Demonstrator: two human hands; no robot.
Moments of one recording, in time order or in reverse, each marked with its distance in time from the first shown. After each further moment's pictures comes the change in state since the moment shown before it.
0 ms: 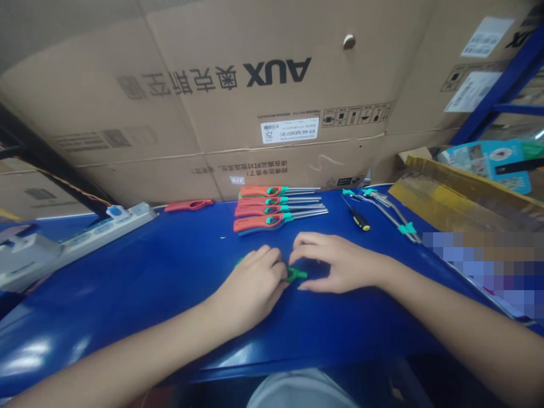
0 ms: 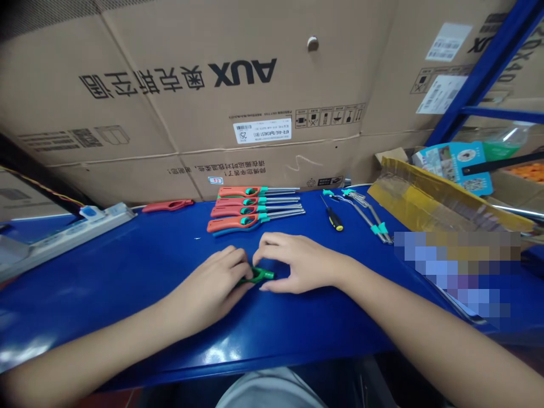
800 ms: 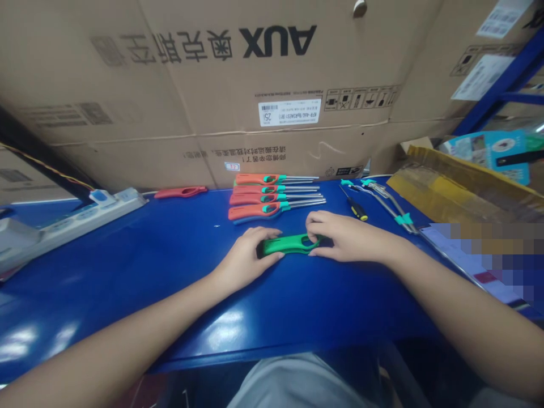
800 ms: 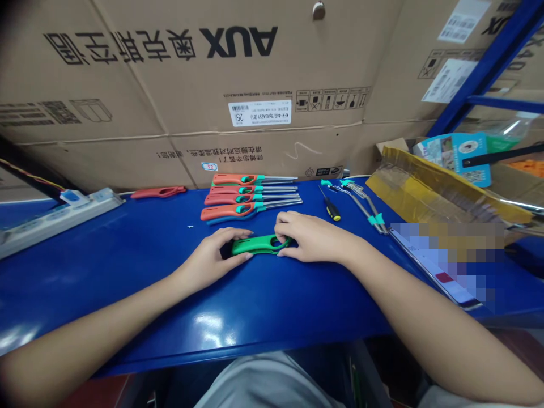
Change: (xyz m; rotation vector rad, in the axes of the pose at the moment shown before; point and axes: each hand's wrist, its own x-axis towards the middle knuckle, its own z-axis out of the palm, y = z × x) left_hand 0.020 -0.043 0.050 -0.627 0.352 -0.124; right_hand -0.008 0.022 -0.017 -0.172 -0.154 0.237
